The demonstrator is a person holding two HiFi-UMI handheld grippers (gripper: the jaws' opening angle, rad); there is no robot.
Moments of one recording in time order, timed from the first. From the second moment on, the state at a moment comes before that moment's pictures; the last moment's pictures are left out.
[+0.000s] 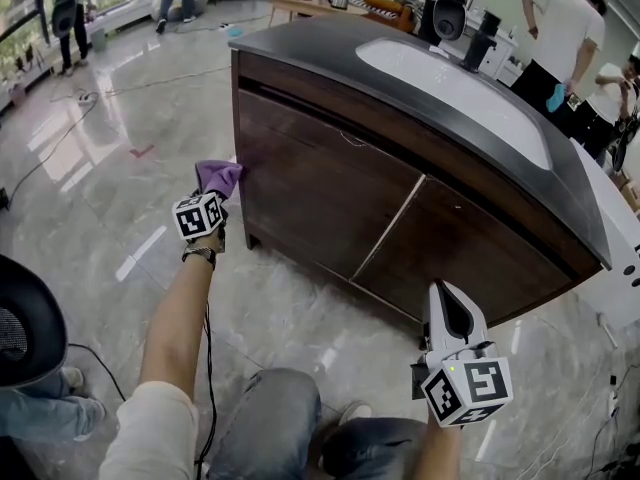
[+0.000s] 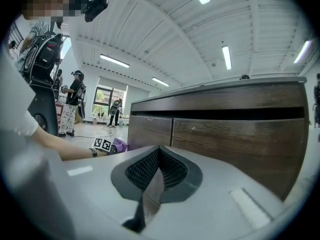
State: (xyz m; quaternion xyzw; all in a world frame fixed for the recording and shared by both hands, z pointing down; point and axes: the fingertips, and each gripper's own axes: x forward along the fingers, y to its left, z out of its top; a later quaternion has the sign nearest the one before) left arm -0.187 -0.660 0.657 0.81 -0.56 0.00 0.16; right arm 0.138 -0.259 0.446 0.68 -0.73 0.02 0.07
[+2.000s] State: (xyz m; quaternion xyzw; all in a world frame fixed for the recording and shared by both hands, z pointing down) left arm 0.127 -0.435 0.778 0.99 -0.09 0.13 0.02; right arm 0.235 -0.132 0.431 0.78 -0.62 0.05 0.01
